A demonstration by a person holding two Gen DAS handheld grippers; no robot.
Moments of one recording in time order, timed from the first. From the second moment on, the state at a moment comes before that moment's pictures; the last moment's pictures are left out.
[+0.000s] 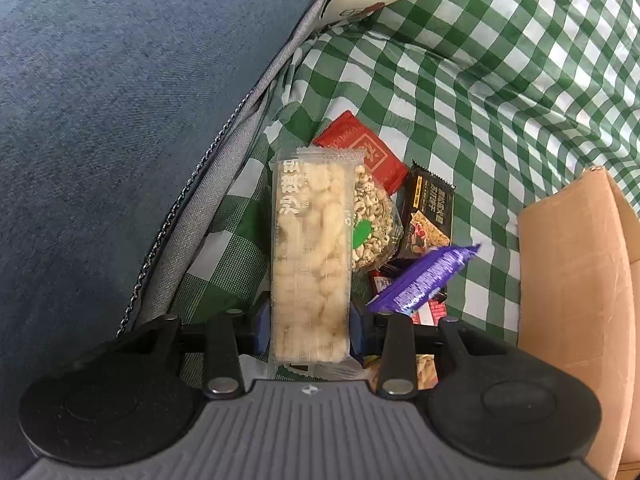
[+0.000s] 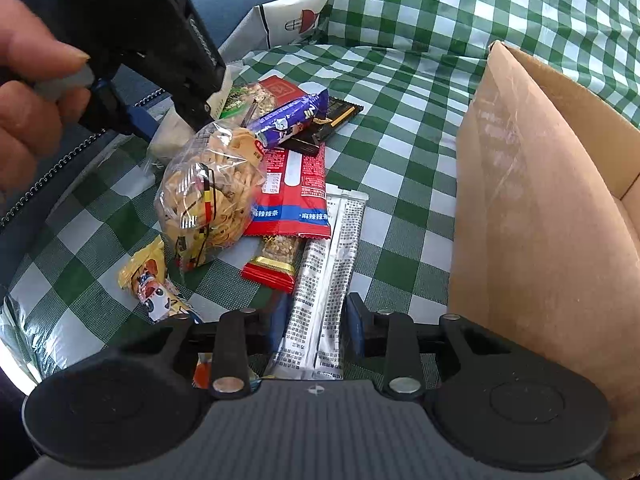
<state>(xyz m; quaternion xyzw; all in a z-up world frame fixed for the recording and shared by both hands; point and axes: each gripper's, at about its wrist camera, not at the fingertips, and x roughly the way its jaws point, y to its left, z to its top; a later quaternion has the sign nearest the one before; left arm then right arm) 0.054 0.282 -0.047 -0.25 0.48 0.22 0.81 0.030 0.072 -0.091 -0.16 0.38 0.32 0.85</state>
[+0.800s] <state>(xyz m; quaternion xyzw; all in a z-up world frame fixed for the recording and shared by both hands) 0.007 0.244 0.021 -0.24 0.42 0.18 0.86 -0.006 0.056 -0.031 -0.19 0.29 0.31 0.89</state>
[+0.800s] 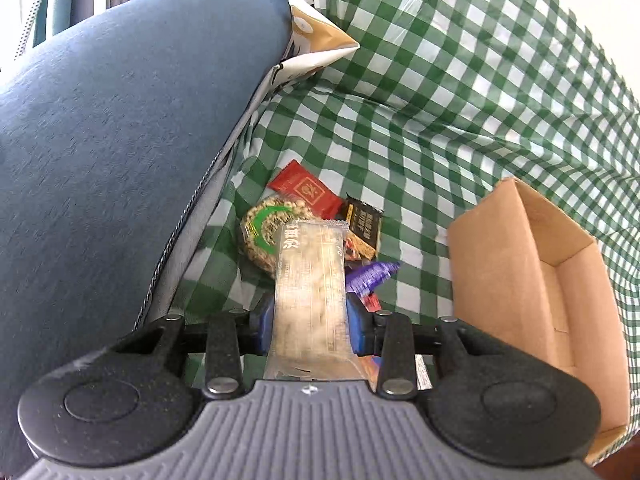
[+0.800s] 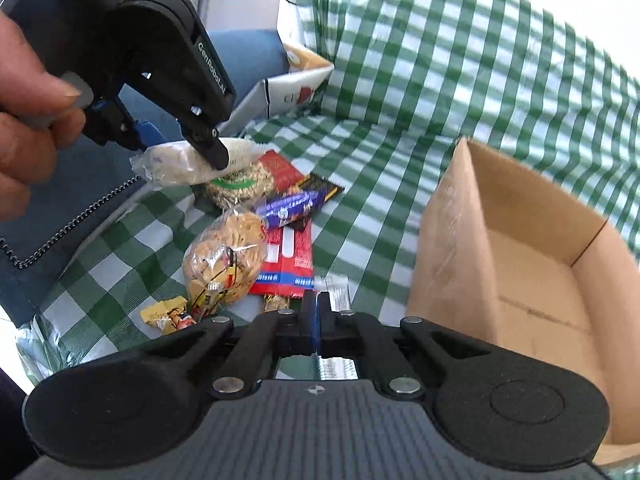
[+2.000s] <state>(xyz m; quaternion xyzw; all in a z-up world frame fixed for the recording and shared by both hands) 0.008 0.243 0.003 -0.23 0.47 0.17 0.84 0.006 0.078 -0.058 -0.19 0.35 0.29 0.87</state>
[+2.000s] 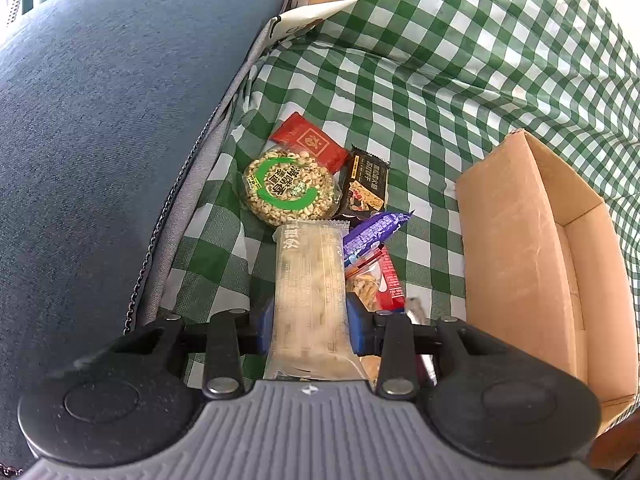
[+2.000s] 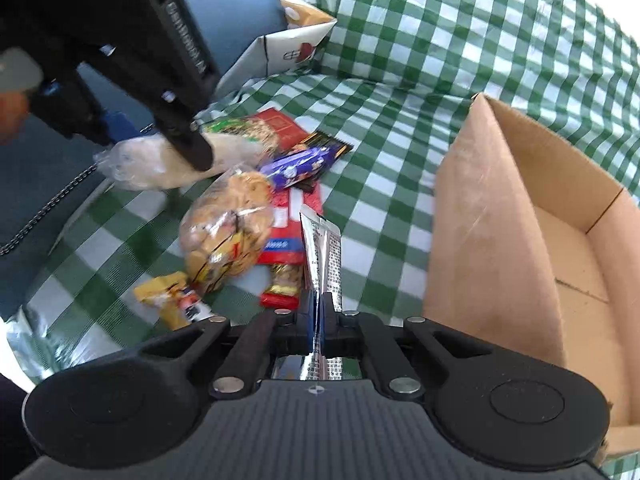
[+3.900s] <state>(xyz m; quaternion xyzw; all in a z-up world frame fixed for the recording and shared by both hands) 0.031 0.203 0.058 -0.26 0.30 0.11 0.91 0.113 -0.104 0.045 -0.07 0.23 0.15 0.96</state>
